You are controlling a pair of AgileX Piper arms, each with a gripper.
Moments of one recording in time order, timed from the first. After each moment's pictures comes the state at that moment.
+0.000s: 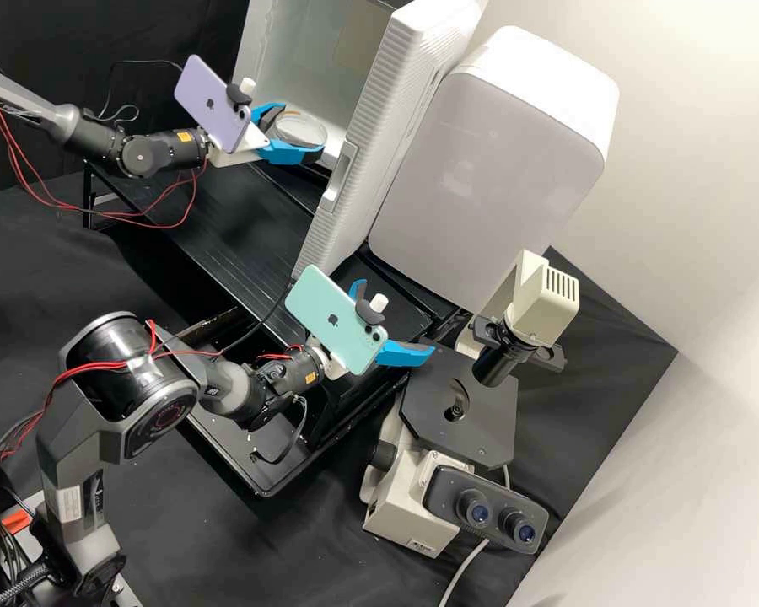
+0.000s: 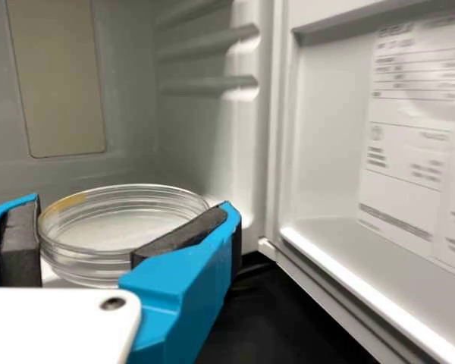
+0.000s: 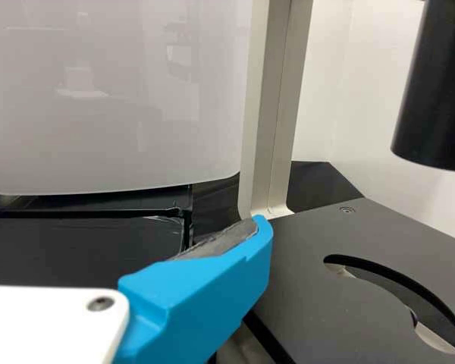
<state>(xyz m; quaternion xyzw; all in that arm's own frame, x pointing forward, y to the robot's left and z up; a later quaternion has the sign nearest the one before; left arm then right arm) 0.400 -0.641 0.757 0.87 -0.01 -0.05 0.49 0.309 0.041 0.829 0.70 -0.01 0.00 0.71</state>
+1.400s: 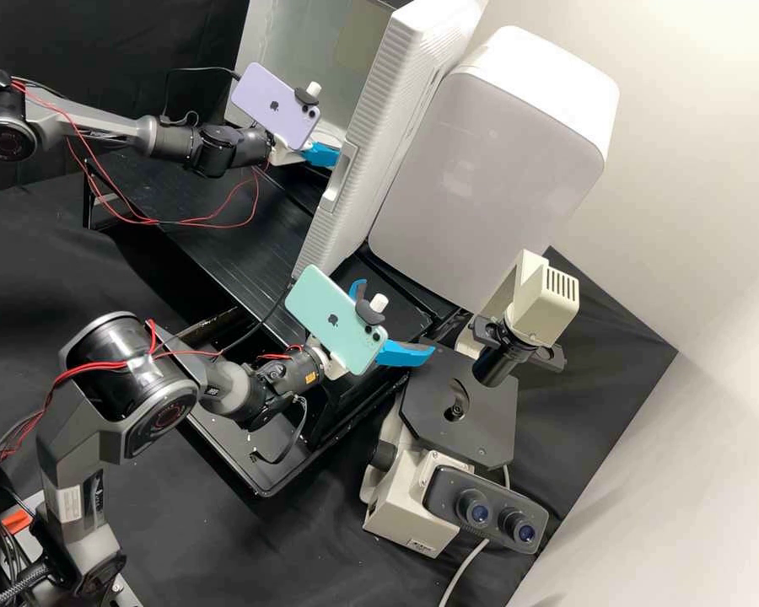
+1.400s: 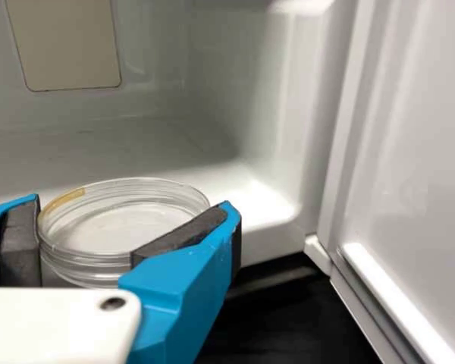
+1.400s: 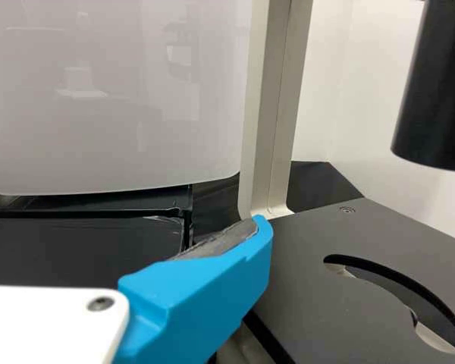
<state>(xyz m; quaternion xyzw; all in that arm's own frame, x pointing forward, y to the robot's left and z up) 0.494 -0.660 0.741 0.86 0.09 0.00 0.51 0.309 0.041 0.829 0.70 -0.01 0.00 0.71</state>
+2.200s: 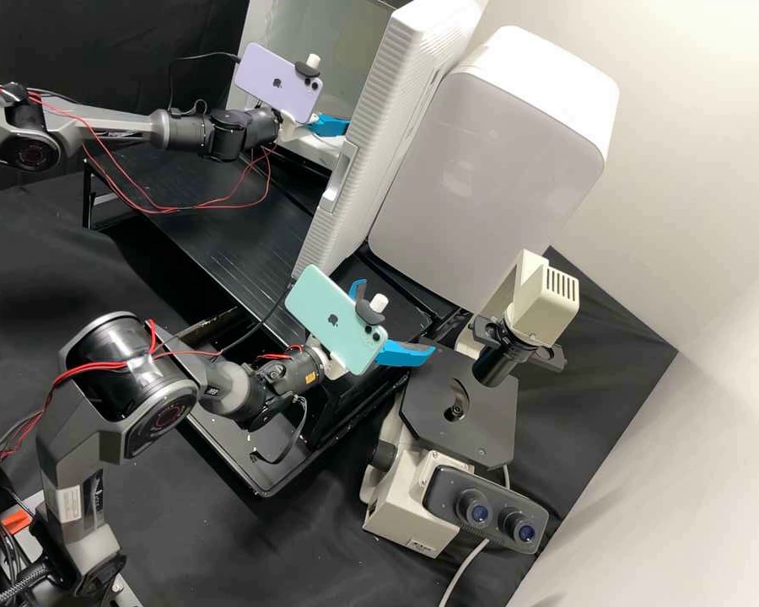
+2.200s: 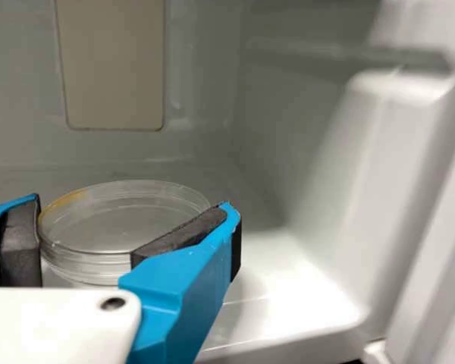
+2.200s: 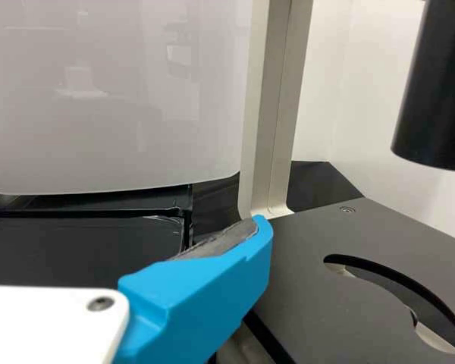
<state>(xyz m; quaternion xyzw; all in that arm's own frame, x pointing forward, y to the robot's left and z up) 0.528 -0.646 0.766 0.84 0.06 0.05 0.53 0.309 0.041 0.829 0.70 -0.01 0.00 0.71</state>
